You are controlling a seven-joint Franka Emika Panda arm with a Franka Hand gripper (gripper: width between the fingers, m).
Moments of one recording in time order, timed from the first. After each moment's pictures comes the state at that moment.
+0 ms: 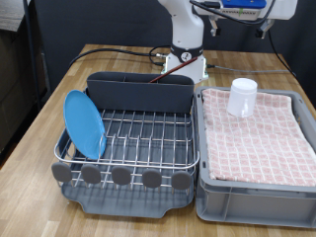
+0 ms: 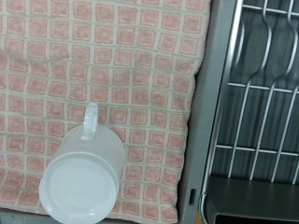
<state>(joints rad) 0.47 -0.23 -0.23 -2.23 -0.13 1.98 0.95</state>
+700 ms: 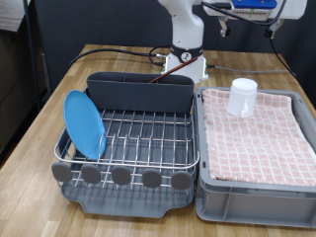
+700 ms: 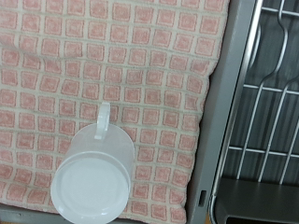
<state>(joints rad) 0.48 -0.22 -0.21 -2.23 -0.12 1.98 0.94</state>
